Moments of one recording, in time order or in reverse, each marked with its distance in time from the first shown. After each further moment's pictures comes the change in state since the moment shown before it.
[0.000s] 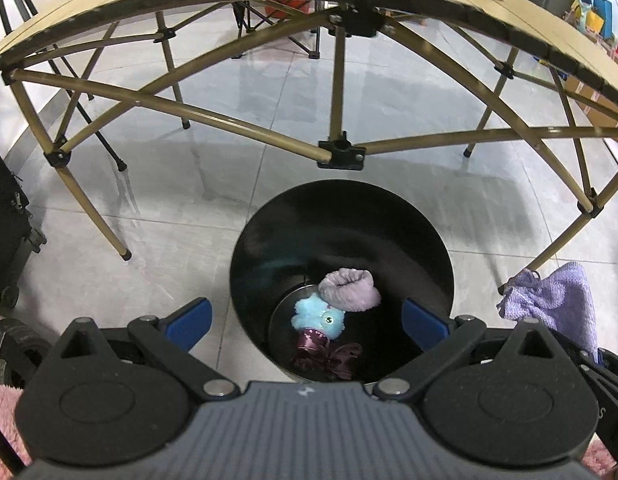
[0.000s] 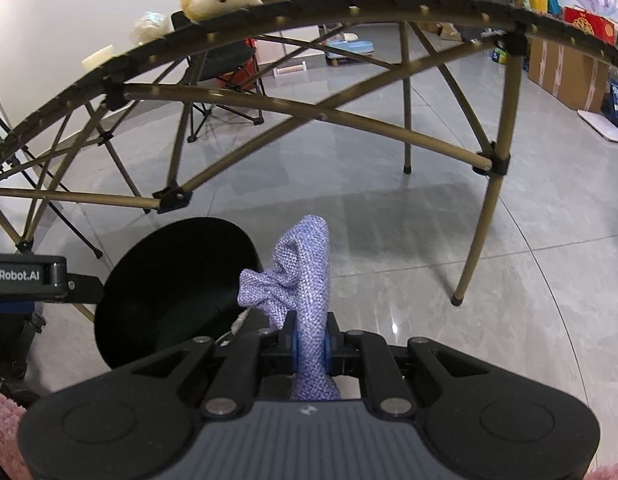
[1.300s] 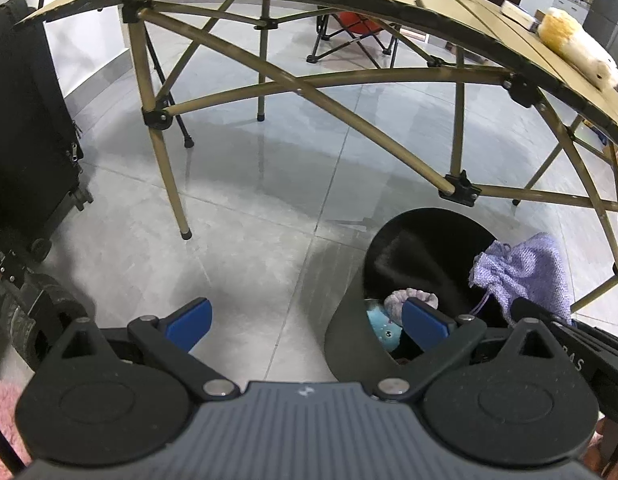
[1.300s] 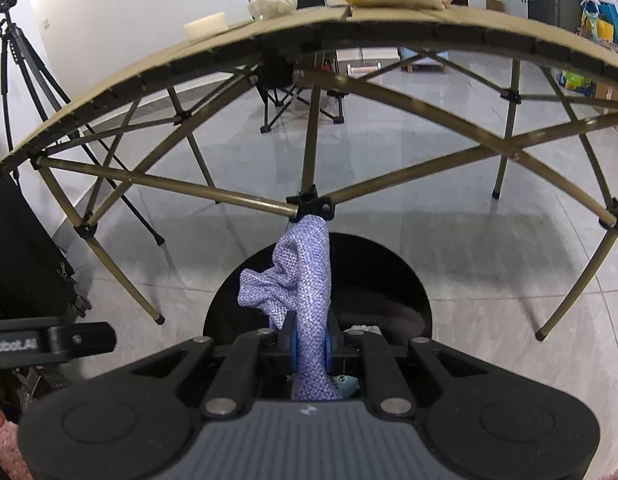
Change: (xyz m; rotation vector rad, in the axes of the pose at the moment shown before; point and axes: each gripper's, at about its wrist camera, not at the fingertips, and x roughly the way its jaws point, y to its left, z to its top) left arm -0.020 0.118 -0.012 -0.202 -0.030 0.041; right arm 0.036 0.127 0.028 -0.111 0.024 0.122
